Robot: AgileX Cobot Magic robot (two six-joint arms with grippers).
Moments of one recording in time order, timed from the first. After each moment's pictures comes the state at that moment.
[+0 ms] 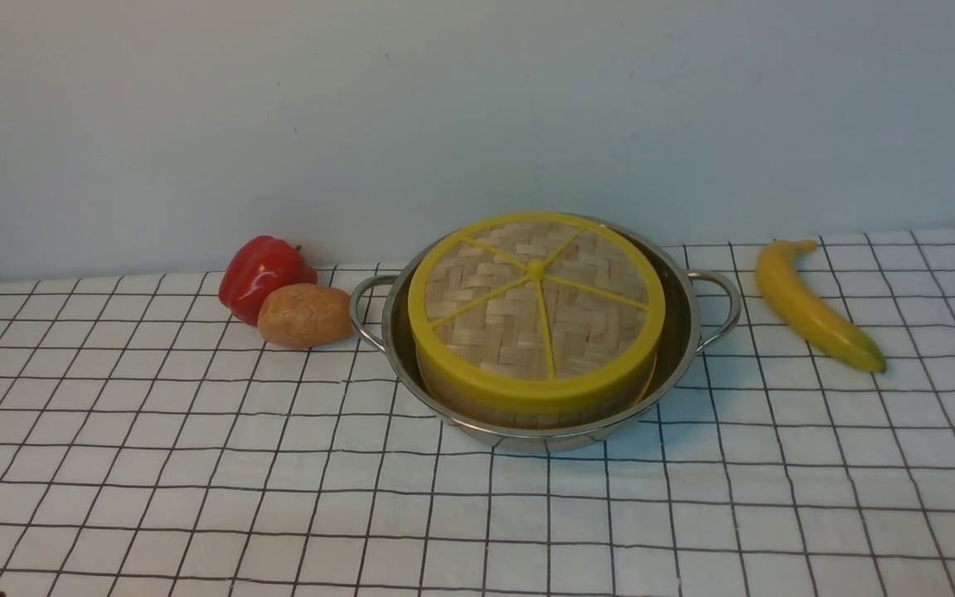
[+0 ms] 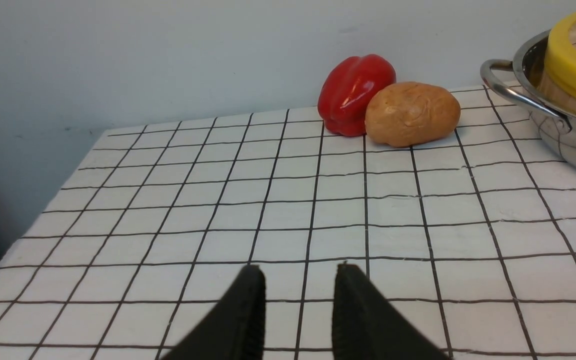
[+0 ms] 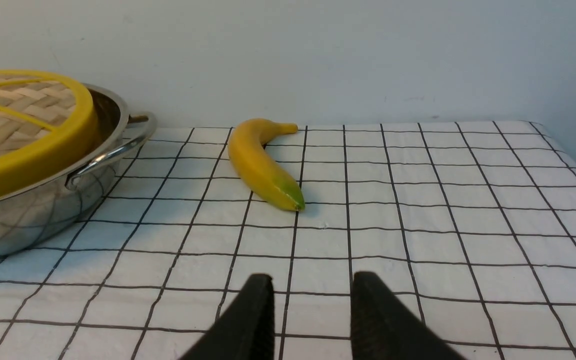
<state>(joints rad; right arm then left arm) 0.01 0.01 0.01 -0.15 0.36 0.28 -0.04 0.00 0.01 0.35 0.34 -0.24</state>
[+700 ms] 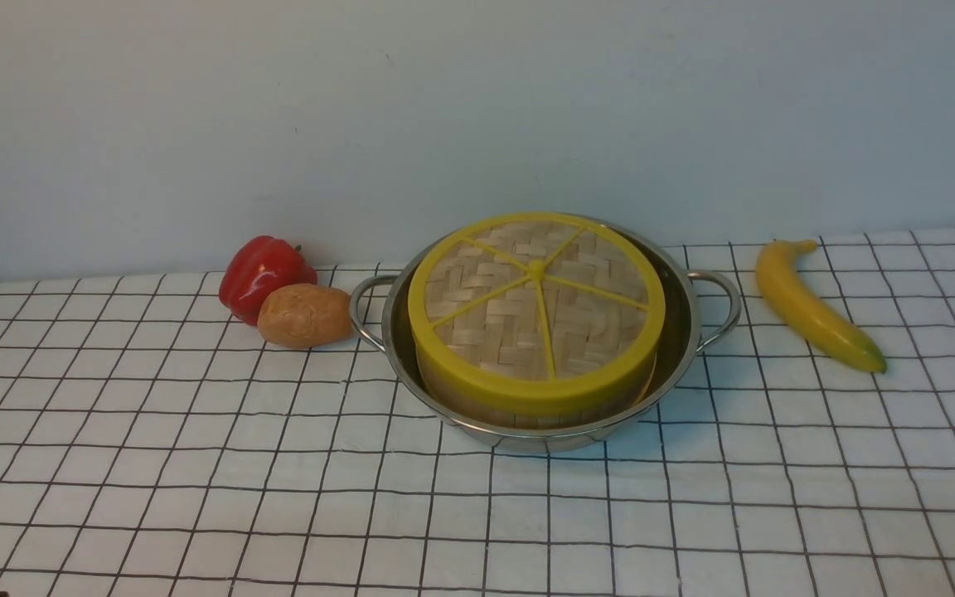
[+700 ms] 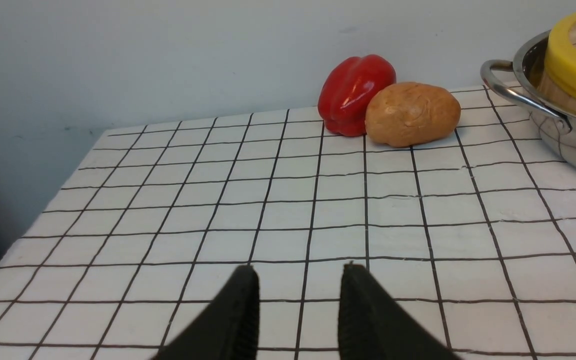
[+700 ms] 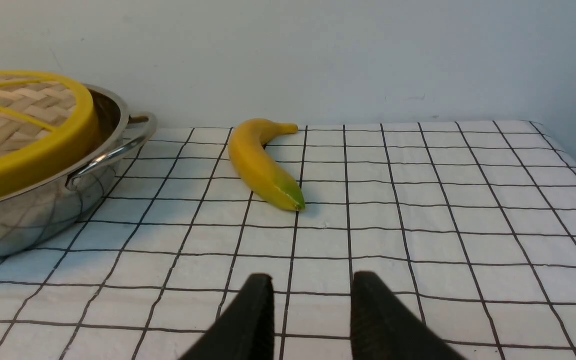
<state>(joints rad) 0.01 0.01 0.01 -0.15 0.36 0.28 -0.04 0.00 0.01 0.35 0.34 -0.24</state>
